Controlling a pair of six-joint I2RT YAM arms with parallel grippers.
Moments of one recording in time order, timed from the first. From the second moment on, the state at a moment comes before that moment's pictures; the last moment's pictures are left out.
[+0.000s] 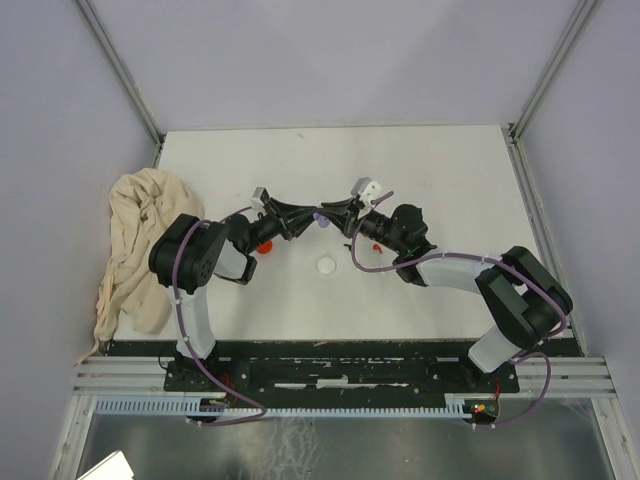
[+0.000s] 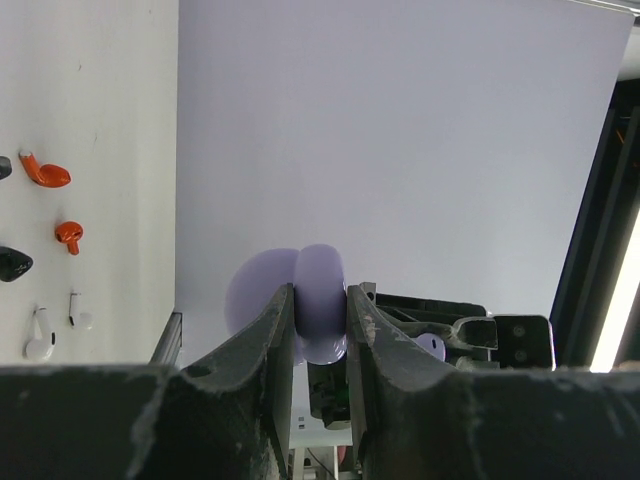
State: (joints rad) left arm -0.29 1.99 0.60 1.53 0.66 -1.82; right arm 0.64 1.59 0.72 1.04 -0.40 -0.01
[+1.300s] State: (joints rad) left arm -0.30 1.98 0.61 1.53 0.69 -1.83; right arm 0.66 1.62 0.72 0.91 -0.37 -0.19
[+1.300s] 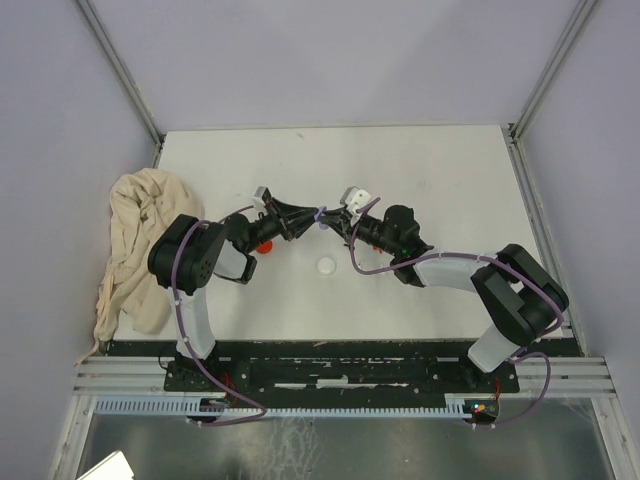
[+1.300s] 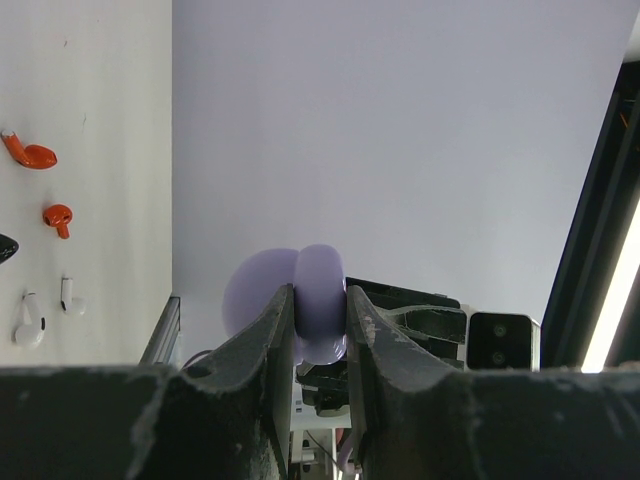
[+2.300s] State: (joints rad) left arm -0.30 2.00 0.64 1.53 0.59 -1.83; right arm 0.66 1.33 0.77 0.58 -0.04 -0.06
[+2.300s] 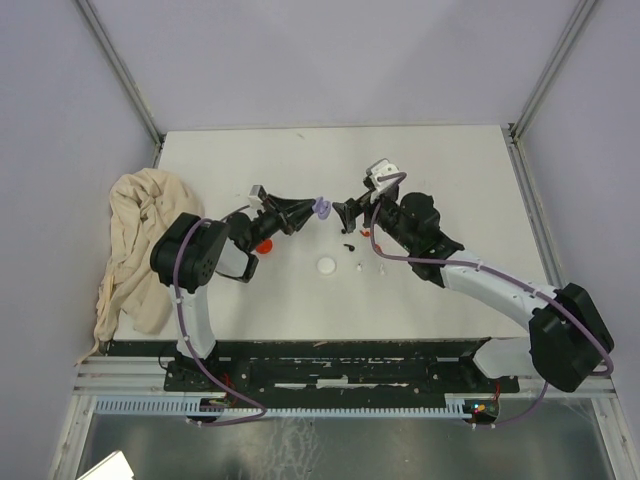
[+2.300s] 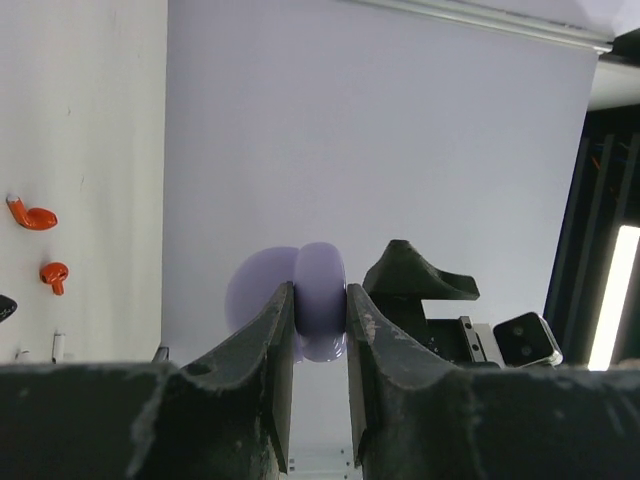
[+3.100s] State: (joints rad) left arm -0.42 1.89 0.52 1.53 0.16 -1.97; right arm 0.79 1.71 0.83 0.55 0.29 -0.03
